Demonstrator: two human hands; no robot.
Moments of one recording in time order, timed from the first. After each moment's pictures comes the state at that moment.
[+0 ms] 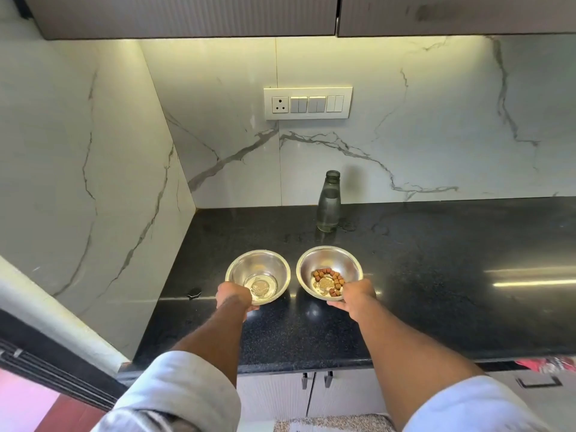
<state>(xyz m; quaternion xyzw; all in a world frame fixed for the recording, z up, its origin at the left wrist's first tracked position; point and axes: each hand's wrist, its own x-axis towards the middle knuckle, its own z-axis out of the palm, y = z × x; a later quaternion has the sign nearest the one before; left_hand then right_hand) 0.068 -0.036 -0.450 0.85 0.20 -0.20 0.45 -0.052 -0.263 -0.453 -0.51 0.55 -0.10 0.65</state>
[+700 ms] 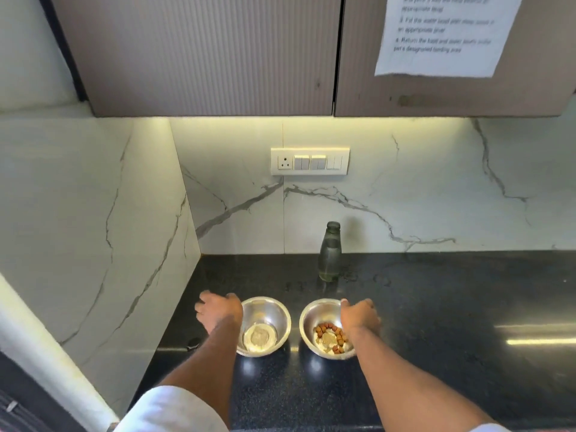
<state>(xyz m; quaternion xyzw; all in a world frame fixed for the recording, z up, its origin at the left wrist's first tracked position) 0.100 -0.038 -0.382 0.87 0.18 -0.01 0.46 -0.033 -0.271 -0.397 -0.75 0.53 -0.11 0.37</state>
